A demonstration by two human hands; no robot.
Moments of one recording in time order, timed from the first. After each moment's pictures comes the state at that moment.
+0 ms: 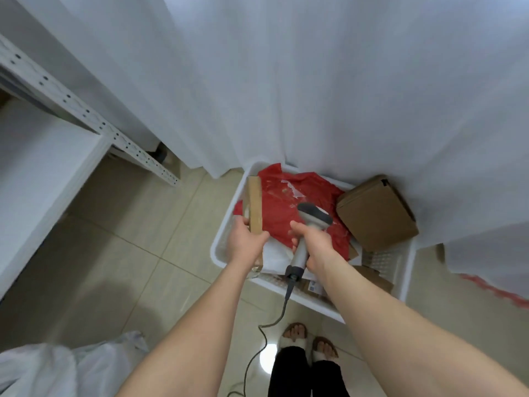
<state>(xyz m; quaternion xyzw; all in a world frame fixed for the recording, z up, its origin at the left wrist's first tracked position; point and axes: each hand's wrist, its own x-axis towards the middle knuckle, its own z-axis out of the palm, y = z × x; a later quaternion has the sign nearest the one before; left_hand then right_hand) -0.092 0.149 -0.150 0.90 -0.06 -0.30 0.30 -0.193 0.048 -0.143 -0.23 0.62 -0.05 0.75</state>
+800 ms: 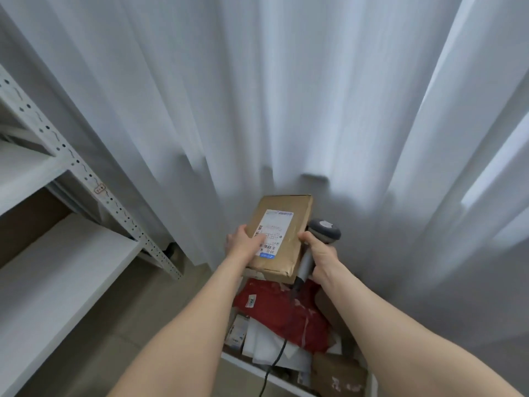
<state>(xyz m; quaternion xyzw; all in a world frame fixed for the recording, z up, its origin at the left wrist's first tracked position) -0.051 0.074 0.152 0.88 -0.17 -0.30 0.33 -0.191 -0.016 0.149 -0.28 0.54 -0.23 0.76</state>
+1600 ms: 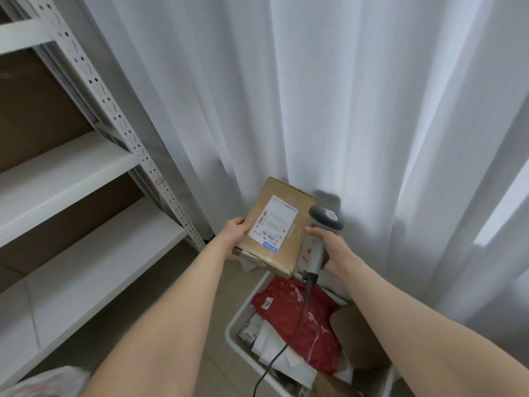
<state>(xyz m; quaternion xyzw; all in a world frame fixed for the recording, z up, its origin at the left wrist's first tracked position) -0.071 0.078 0.226 0.82 -0.06 -0.29 0.49 -0.216 -0.088 0.191 -0.37 0.39 -0.08 0.84</state>
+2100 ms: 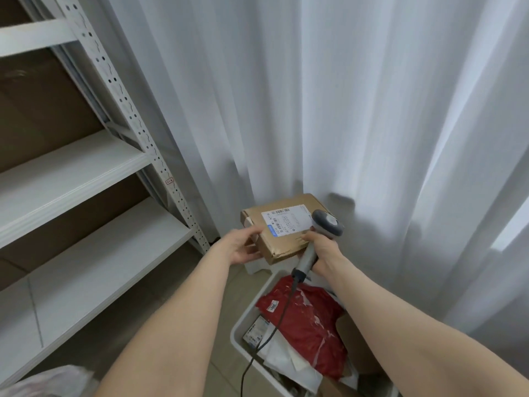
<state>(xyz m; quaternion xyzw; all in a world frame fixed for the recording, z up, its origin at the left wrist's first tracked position) -0.069 0.110 0.232 0.66 0.09 -0.41 0.62 -0.185 -0.036 0.198 -0.34 0.42 -0.11 0.83</state>
